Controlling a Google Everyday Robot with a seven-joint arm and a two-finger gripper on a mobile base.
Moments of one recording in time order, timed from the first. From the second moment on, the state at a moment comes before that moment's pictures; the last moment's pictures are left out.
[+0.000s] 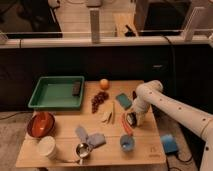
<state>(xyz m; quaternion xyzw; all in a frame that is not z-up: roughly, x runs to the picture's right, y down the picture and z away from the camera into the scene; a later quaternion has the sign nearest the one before) 0.187 0.165 0.878 -0.31 -0.14 -0.18 0.92</state>
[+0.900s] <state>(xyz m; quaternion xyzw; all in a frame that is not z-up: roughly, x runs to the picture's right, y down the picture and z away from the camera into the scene) 0.170 0.121 0.859 -0.30 -0.16 -0.23 0.91</state>
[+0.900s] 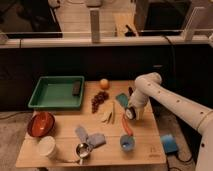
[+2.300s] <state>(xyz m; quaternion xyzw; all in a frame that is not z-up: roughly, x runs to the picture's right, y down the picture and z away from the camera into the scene) 0.046 0.050 0.853 -0.18 -0.25 -0.46 0.83</state>
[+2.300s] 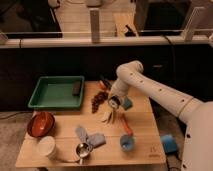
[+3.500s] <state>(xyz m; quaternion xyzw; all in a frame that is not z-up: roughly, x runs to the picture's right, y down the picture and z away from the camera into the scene) -0.066 0.034 0.868 -0.16 -0.30 -0.59 0.73</state>
